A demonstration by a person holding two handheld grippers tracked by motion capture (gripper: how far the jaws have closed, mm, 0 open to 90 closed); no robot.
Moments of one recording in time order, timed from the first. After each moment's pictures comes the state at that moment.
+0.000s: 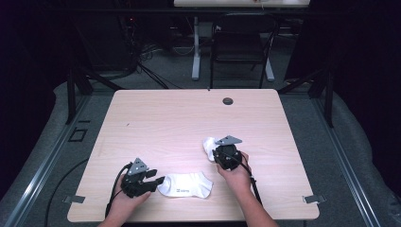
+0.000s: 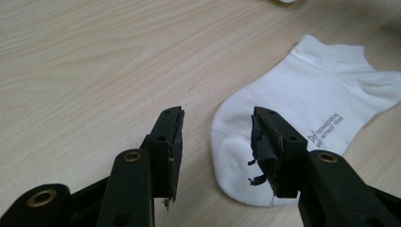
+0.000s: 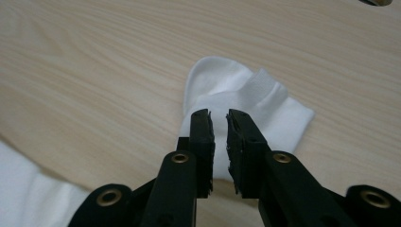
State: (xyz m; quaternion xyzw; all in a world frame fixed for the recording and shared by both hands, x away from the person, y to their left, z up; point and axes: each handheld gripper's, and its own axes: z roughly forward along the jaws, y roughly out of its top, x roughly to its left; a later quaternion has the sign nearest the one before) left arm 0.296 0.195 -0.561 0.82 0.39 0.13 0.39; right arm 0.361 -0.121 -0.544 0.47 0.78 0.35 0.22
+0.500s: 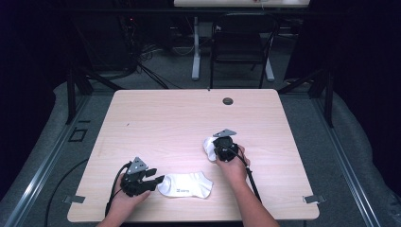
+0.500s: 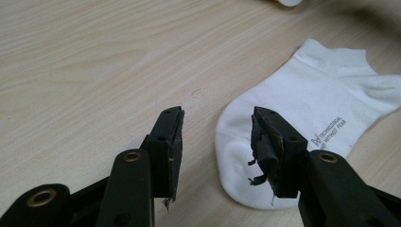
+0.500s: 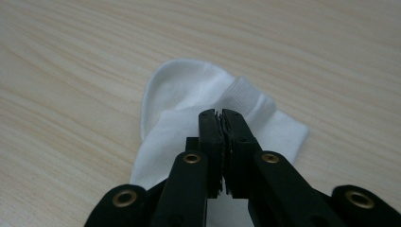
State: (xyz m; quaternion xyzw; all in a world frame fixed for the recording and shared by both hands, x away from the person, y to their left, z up) left arm 0.298 0.197 -0.560 0.82 0.39 0.13 0.40; right arm 0.397 -0.115 -0.562 0.49 0.78 0.31 0.23
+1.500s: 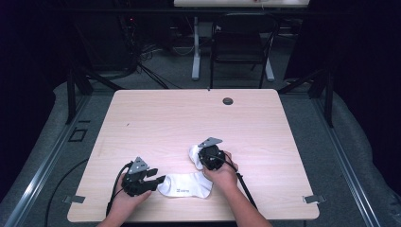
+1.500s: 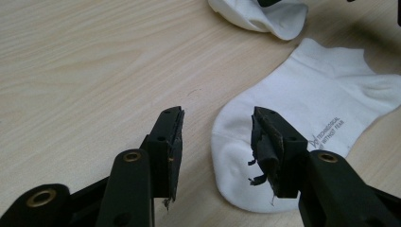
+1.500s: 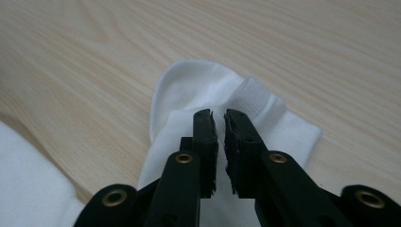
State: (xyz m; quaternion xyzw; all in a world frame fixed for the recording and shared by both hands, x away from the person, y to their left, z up) left arm 0.299 0.194 -0.561 0.82 0.39 0.13 0.40; right arm 0.374 -0.077 -0.566 0.41 0.83 0.34 0.19
